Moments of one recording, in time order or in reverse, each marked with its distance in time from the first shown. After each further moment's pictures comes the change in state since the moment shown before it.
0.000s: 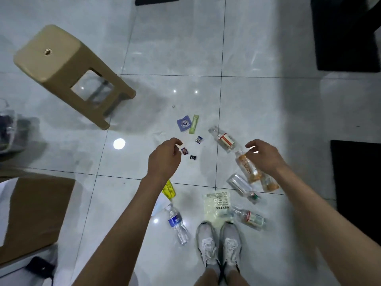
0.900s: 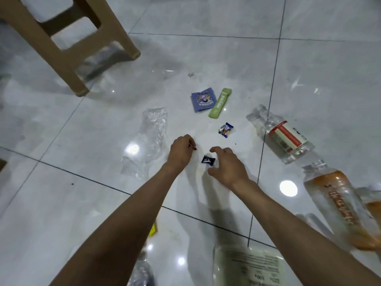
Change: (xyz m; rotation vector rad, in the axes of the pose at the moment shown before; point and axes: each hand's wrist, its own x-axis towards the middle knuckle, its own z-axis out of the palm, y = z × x) left_hand 0.273 -0.268 0.430 -0.136 0.140 -0.094; right_hand 0.367 0.160 0.419 -0.271 -0.085 -0.493
